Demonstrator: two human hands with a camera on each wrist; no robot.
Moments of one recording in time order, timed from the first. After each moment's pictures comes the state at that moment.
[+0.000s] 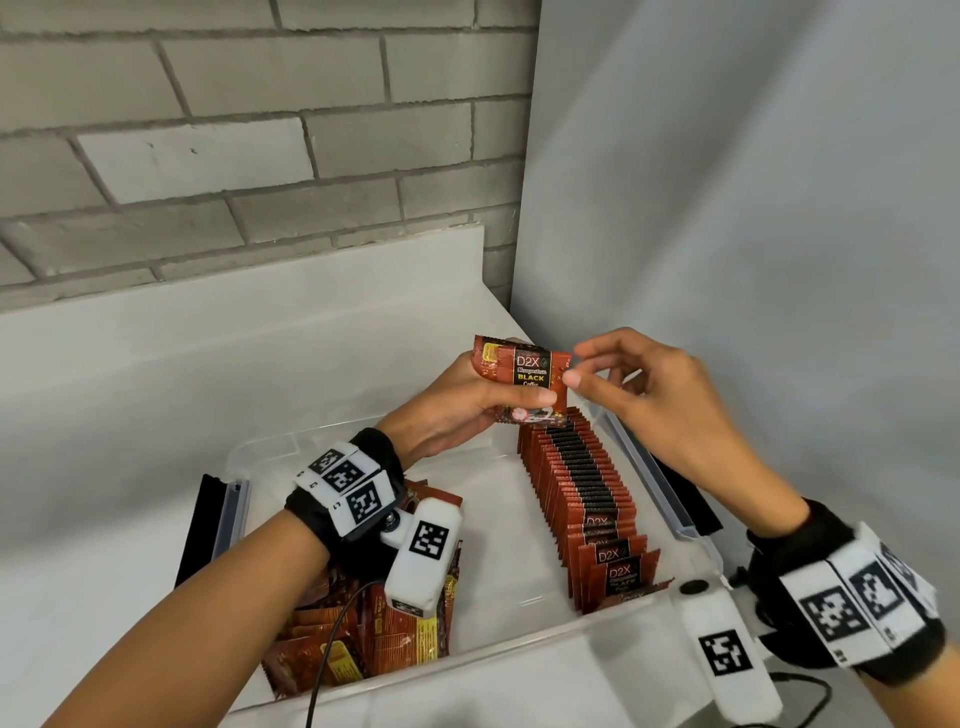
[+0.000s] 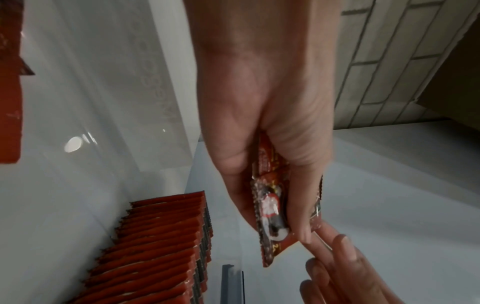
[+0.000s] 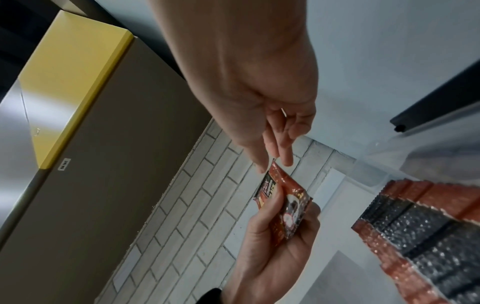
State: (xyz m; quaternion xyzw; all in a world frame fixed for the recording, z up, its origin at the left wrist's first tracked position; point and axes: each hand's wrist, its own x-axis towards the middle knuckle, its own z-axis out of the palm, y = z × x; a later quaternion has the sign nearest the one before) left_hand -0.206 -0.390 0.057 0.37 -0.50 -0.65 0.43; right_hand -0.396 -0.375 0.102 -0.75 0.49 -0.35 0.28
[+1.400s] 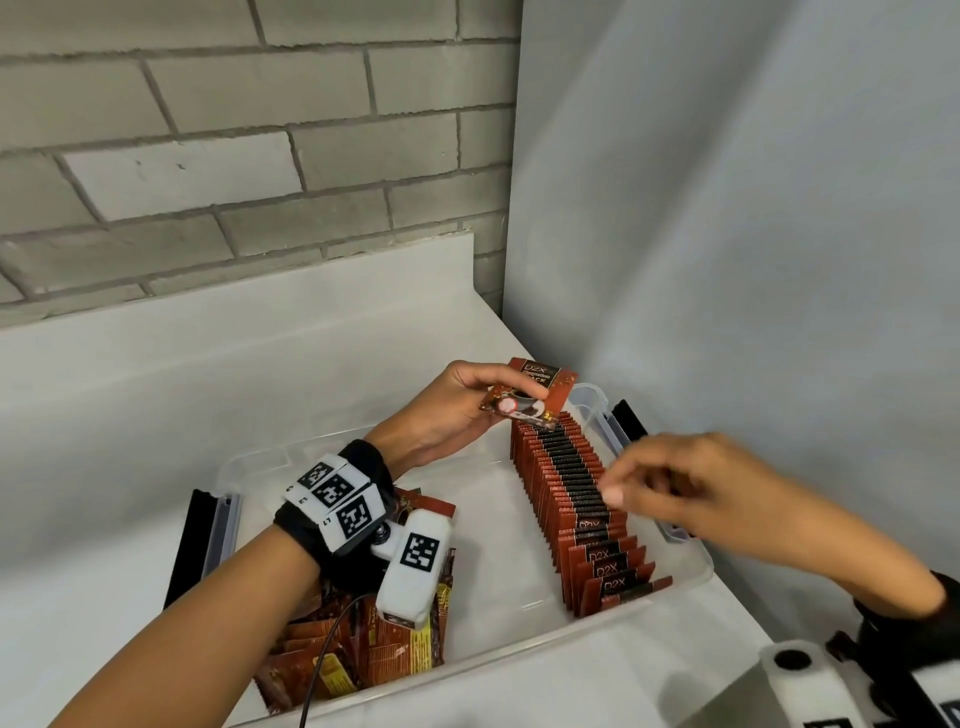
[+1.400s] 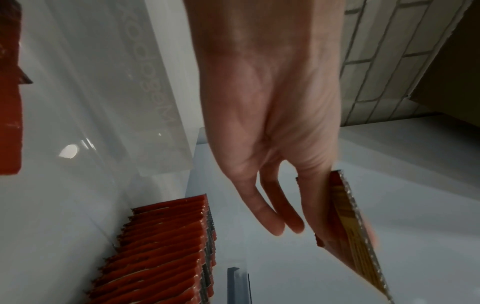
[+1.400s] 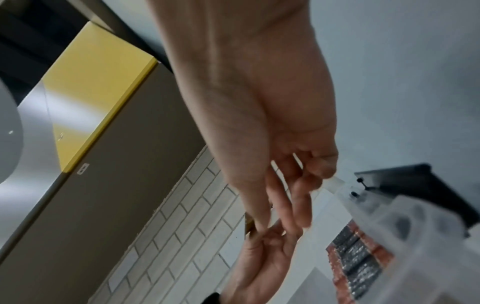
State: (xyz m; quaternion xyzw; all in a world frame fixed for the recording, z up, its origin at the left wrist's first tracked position) left_hand -0.205 -0.383 0.061 0.33 -0.51 -0.65 0.45; right_hand -0.450 -0.338 0.103 -0.85 0.41 -0.11 0.32
